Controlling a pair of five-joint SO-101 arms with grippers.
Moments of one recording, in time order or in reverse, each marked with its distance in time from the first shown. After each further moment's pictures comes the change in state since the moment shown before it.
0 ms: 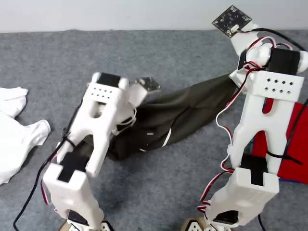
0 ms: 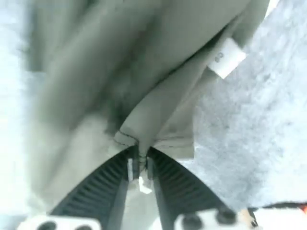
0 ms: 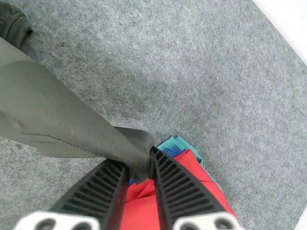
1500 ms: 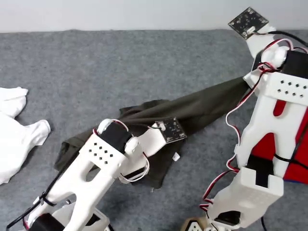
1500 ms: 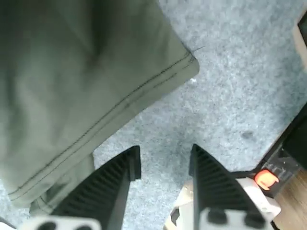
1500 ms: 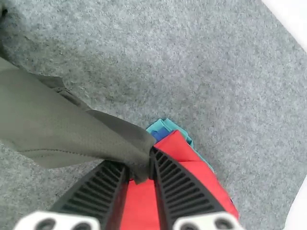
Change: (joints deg) left arm 21.1 -39.6 35.3 -0.4 9.6; right arm 5.5 -0.1 0.0 0.0 2.3
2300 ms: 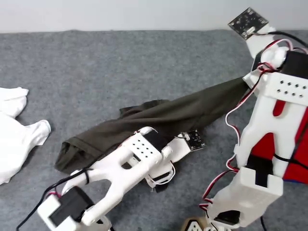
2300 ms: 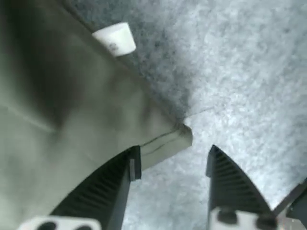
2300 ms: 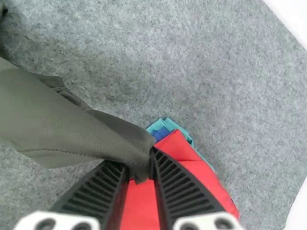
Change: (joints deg) left arm 9.5 22.8 2.6 -20.3 8.4; right arm 0.0 0.0 0.0 0.3 0.0
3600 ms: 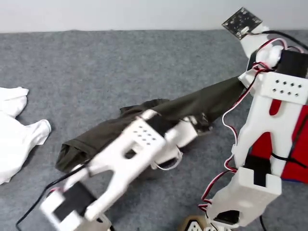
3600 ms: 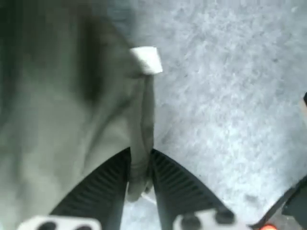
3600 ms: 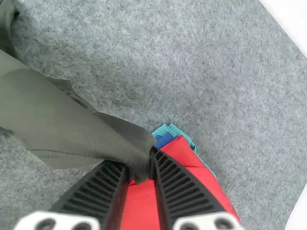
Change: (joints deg) left arm -3.1 0.3 -16.6 11.1 -2.2; right arm -1.8 0.0 0.0 0.0 0.0
